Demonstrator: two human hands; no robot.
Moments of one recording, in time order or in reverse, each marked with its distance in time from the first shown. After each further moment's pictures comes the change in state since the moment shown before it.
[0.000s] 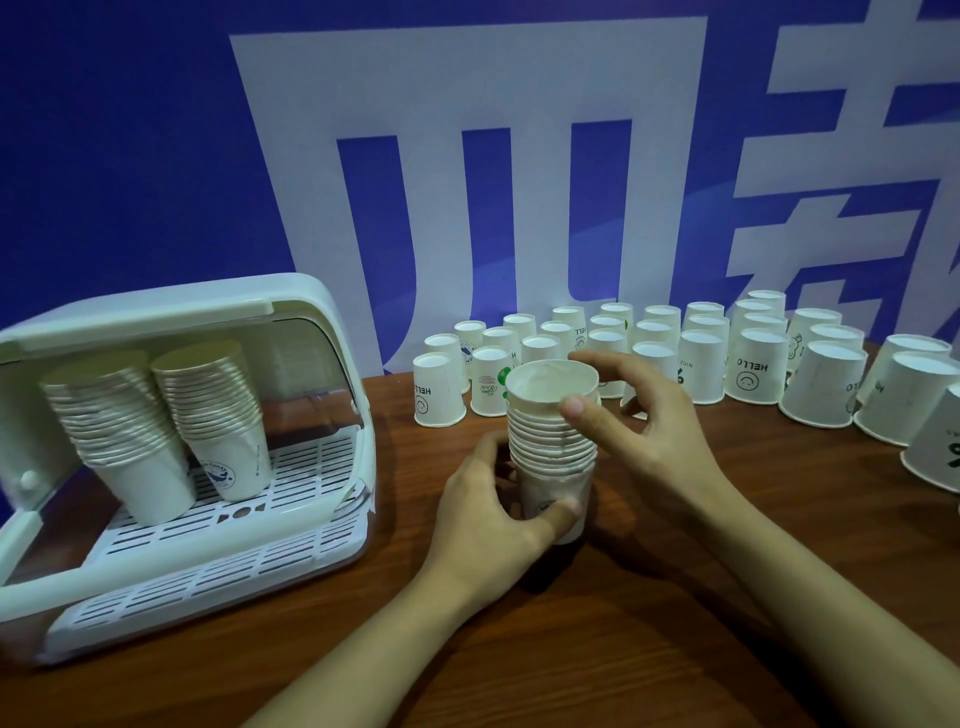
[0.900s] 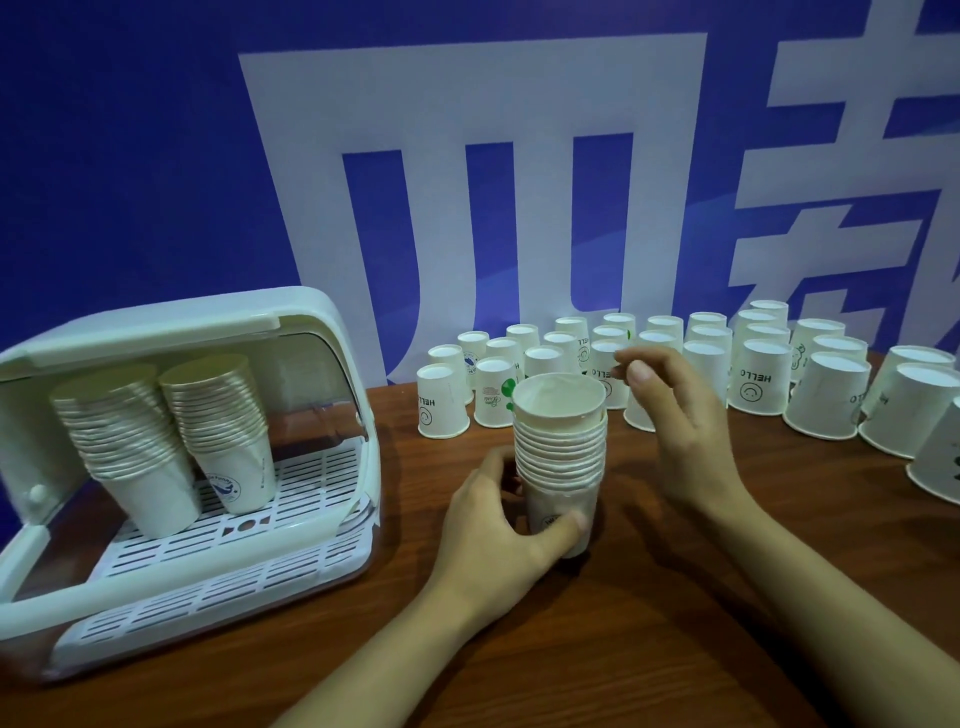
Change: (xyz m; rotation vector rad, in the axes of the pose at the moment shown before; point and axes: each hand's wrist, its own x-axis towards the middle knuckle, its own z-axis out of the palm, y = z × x) left_hand -0.001 0.000 -0.001 0.029 -0.021 -0.039; right_hand 0.013 0.024 -0.008 0.092 0.218 -0.006
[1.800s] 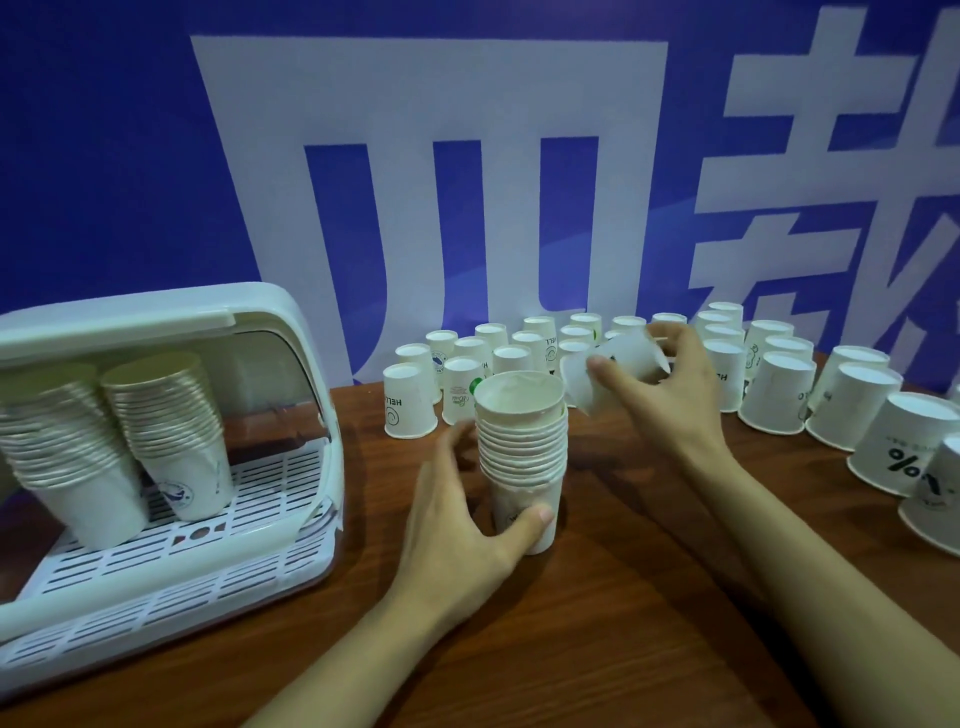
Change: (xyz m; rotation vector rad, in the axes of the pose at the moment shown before) left_hand -0.002 -0.002 -0.002 0.079 0.048 0.058; right_hand 0.036 0.023 -0.023 -0.295 0.208 0.151
